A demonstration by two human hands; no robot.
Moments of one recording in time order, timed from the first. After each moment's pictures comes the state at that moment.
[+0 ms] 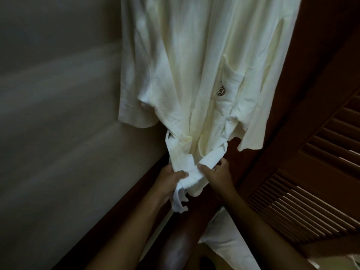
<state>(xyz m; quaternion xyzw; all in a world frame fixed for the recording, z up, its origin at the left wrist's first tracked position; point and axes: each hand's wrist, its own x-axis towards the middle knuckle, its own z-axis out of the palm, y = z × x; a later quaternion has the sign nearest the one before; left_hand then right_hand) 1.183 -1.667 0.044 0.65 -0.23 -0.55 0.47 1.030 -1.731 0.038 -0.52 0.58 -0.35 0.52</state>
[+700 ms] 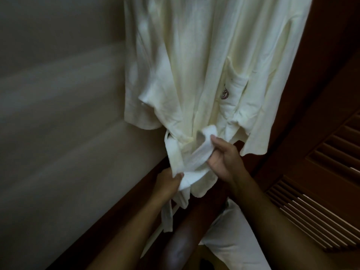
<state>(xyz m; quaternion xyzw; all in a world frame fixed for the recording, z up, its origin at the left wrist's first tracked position) 1.189 -1.679 0.014 0.79 -0.36 -0.35 0.35 1.029 -1.789 0.091 -0.32 0.27 -0.36 0.84</state>
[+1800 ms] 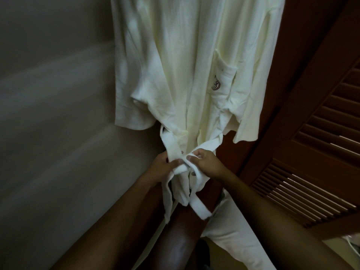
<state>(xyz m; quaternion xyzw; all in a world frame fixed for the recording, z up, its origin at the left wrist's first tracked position) 1.232 -1.682 0.037 0.64 -0.47 -0.45 0.41 1.050 -1.752 0.046 -0.63 0.49 -0.21 0.56</state>
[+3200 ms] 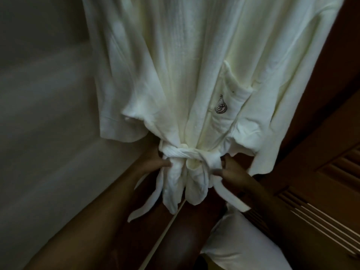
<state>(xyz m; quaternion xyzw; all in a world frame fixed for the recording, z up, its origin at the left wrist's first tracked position) 1.314 -1.832 0.020 0.71 -0.53 -0.37 0.26 1.012 -1.905 0.005 -0.71 0.54 -0.09 0.44</state>
